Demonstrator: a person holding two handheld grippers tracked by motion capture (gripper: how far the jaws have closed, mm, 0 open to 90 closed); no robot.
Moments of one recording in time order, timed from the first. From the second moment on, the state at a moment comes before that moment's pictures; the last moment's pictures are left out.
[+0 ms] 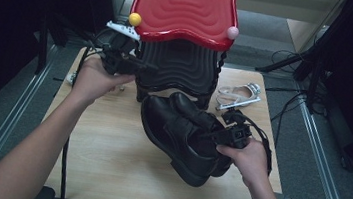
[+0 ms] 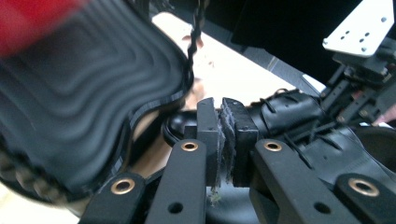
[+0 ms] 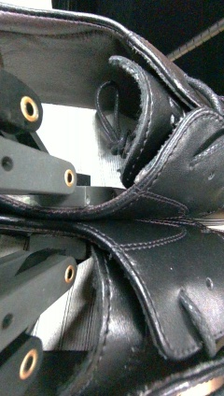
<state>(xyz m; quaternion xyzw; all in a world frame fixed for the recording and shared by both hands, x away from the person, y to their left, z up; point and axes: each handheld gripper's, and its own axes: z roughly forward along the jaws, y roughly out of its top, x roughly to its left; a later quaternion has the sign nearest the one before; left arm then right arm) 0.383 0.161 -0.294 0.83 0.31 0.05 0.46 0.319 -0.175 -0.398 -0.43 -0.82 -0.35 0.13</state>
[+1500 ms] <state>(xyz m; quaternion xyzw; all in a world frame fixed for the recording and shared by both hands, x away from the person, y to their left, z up) 0.492 0.103 -0.236 0.83 0.32 0.08 0.44 0.408 -0.110 -0.374 -0.53 -0.72 -0.44 -0.06</state>
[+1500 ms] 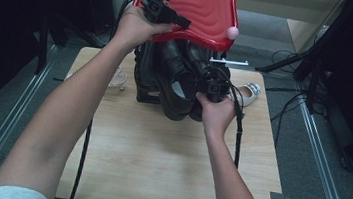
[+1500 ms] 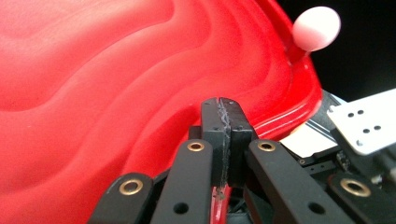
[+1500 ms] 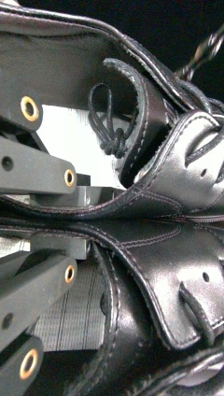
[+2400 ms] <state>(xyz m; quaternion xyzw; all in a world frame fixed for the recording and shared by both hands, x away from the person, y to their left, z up) 0.491 0.102 -0.240 0.82 0.32 0.08 0.46 0.439 -0.058 -0.380 -0.60 -0.65 -0.44 -0.12</state>
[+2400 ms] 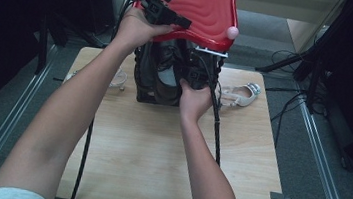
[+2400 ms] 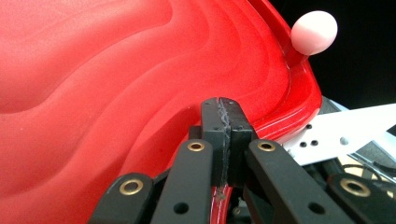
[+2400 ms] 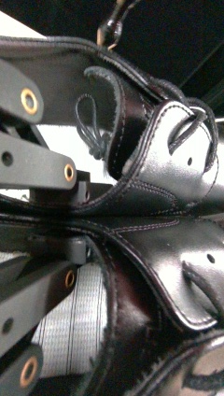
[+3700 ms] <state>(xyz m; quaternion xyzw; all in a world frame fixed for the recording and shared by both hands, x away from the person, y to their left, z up) 0.493 0.105 -0.241 0.82 0.32 0.08 0.46 0.373 -0.103 -0.362 -0.46 -0.72 -0.51 -0.08</state>
